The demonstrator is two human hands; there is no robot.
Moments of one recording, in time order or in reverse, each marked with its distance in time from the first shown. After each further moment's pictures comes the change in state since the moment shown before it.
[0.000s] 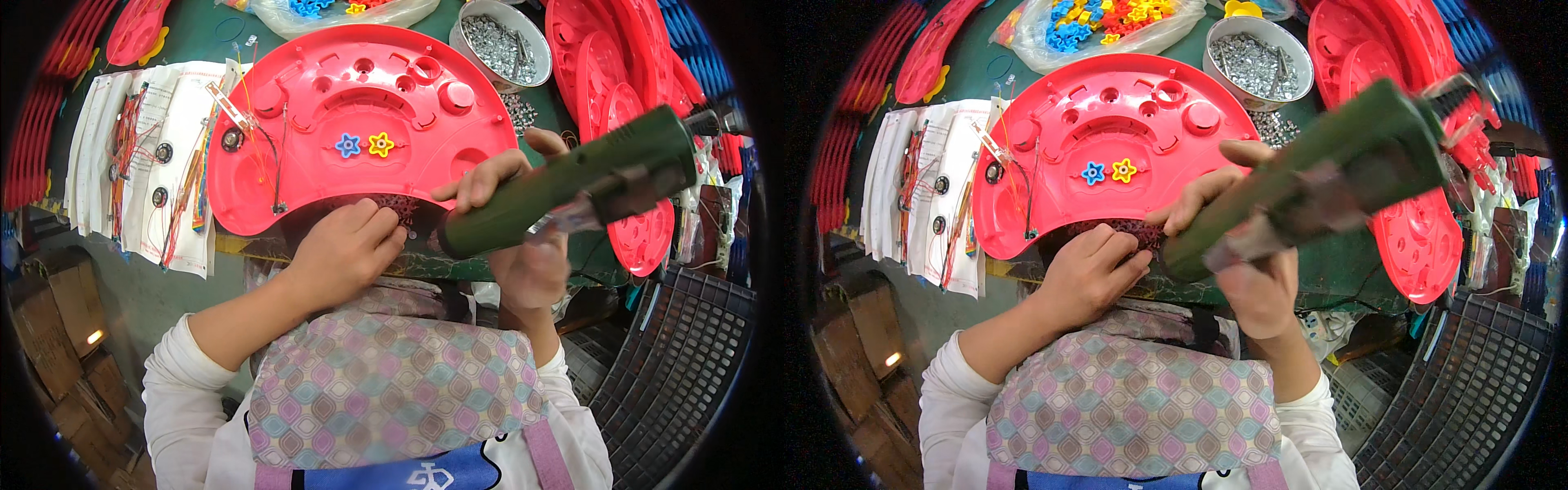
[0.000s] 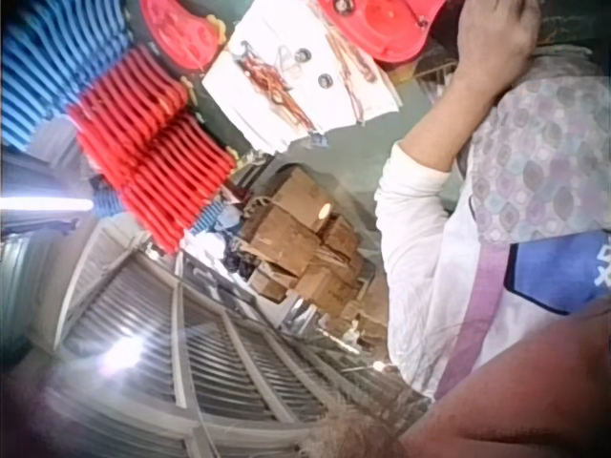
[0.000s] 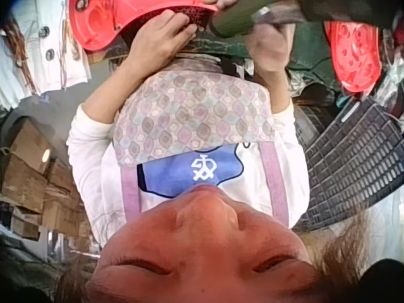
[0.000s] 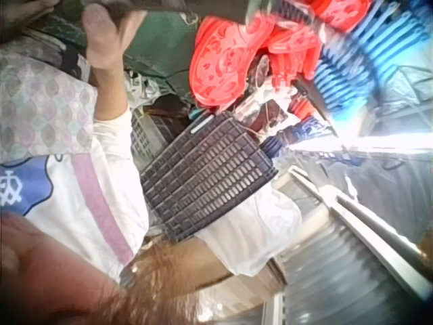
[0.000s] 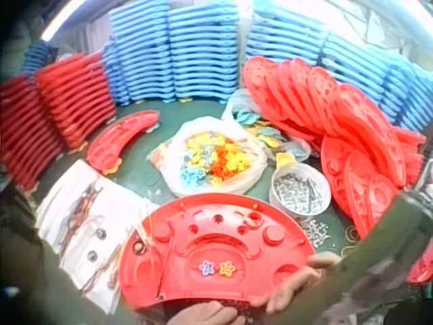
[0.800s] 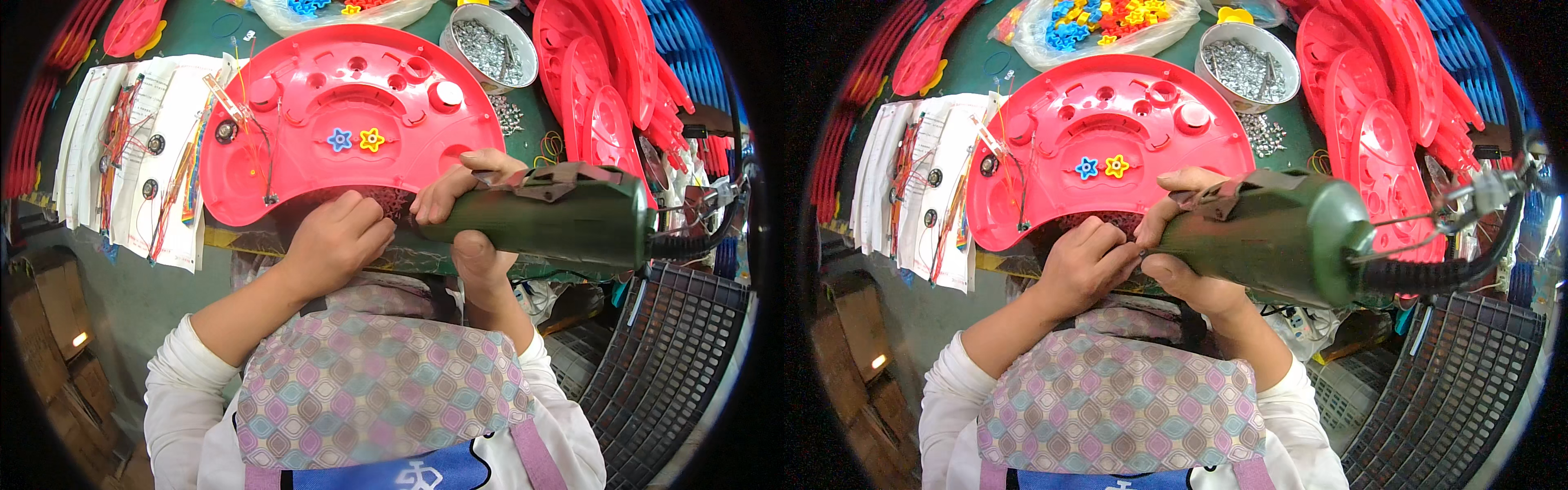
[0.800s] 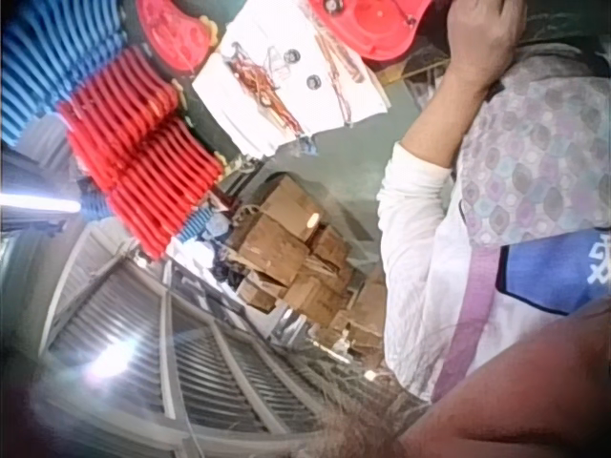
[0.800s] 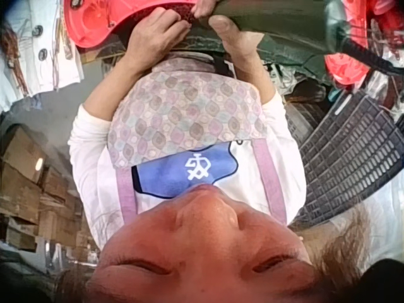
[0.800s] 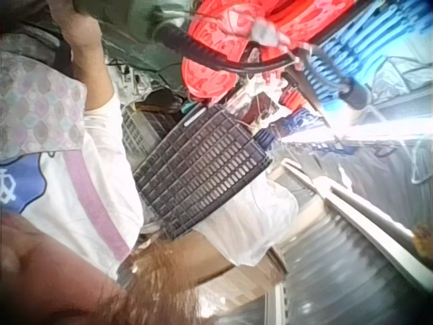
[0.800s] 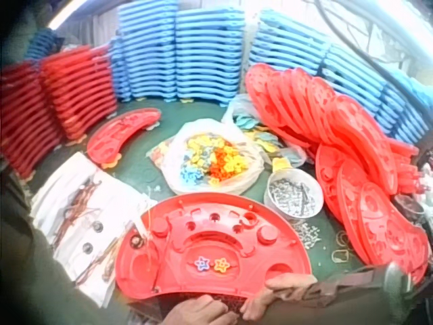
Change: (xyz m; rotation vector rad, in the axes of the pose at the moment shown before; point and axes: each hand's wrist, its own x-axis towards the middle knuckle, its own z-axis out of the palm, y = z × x) left_hand -0.004 0.001 0.012 -0.038 0.124 -0.093; right_hand -0.007 0.021 0.012 -0.175 -0.009 -0.053
